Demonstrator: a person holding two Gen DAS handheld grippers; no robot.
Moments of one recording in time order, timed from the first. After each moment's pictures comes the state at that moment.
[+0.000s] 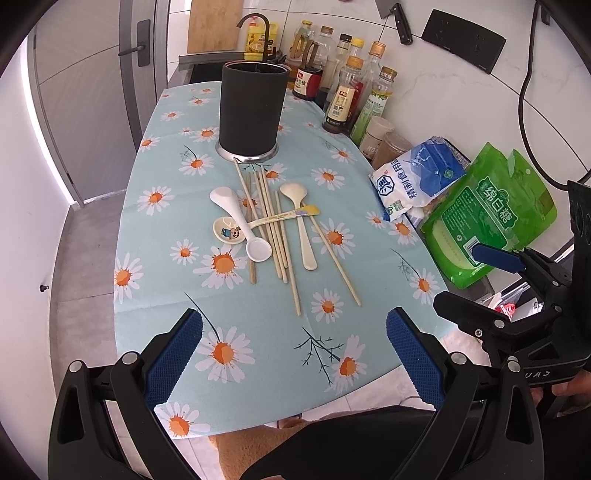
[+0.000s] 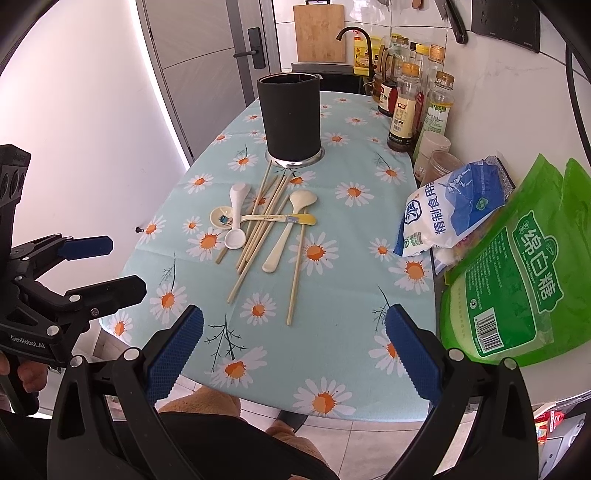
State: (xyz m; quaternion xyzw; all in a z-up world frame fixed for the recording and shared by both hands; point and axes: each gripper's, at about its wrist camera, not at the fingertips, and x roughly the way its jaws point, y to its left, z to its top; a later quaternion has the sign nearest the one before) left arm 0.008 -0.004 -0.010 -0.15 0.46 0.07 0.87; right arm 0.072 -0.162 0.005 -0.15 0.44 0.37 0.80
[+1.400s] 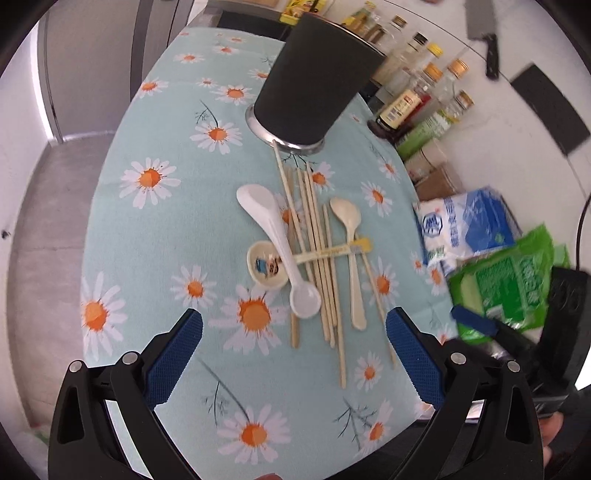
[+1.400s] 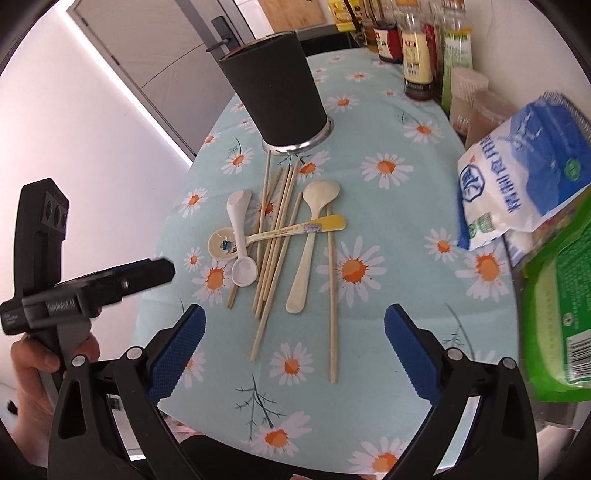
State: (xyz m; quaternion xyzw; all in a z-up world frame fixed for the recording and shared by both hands) left arm 0.084 0.115 -0.074 -0.30 0.48 0.04 0.82; right arm 0.142 -0.101 -0.051 -0.03 0.54 0.38 0.75
